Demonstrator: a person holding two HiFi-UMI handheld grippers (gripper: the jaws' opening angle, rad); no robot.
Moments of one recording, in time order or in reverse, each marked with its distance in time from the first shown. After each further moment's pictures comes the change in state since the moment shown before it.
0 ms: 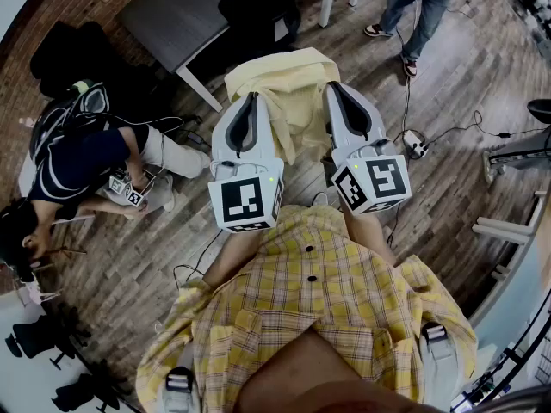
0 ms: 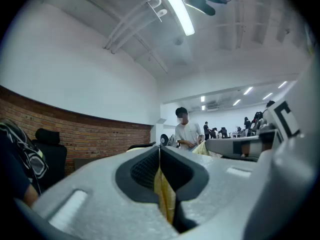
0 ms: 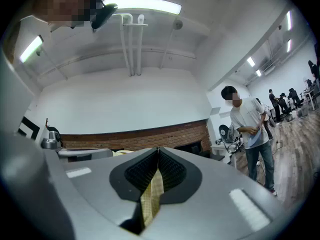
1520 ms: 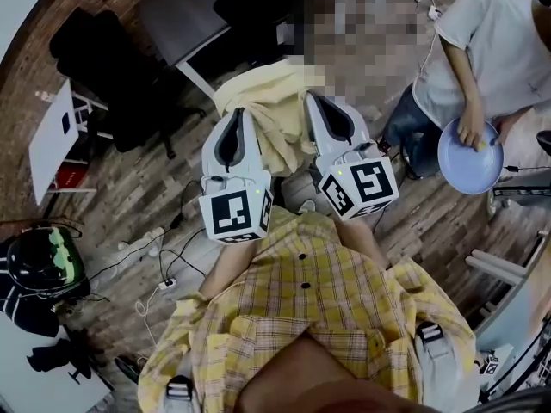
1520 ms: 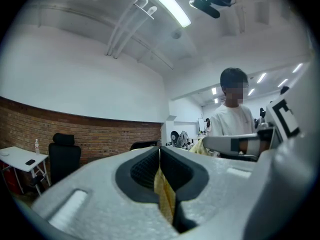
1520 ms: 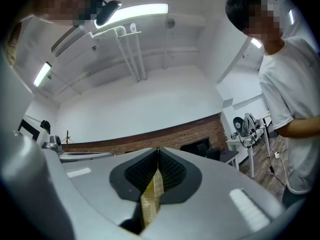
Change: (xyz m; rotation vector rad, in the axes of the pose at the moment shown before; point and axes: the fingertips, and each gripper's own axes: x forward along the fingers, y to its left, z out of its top) left arm 0.011 -0.119 -0.011 0.041 0.027 0.191; right arm -0.051 -0.094 0.011 0.079 0.001 0.220
